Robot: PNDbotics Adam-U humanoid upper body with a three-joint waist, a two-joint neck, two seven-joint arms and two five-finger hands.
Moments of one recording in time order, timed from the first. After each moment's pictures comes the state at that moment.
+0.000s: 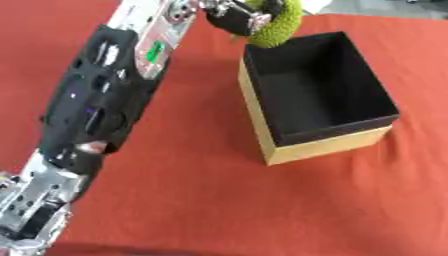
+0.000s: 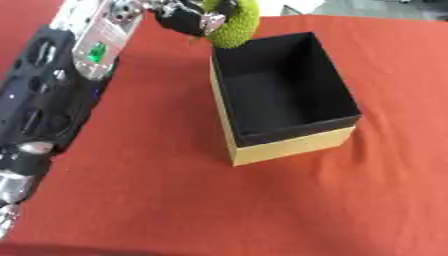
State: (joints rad) left arm -1.14 0.17 -0.28 -1.32 -1.06 -0.29 -0.33; right arm -0.70 -0.56 -0.09 -1.98 0.29 0.06 -0.42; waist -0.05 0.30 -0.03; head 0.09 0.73
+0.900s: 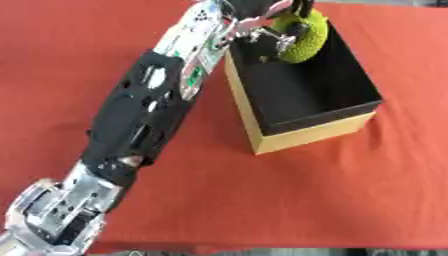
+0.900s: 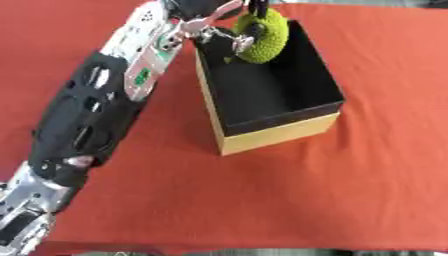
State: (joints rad) left arm -1.07 0.07 -0.30 -1.23 -1.15 -0.24 -0.22; right arm -0.68 -0.51 -0.11 -1.98 0.29 0.06 -0.43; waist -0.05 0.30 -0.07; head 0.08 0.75
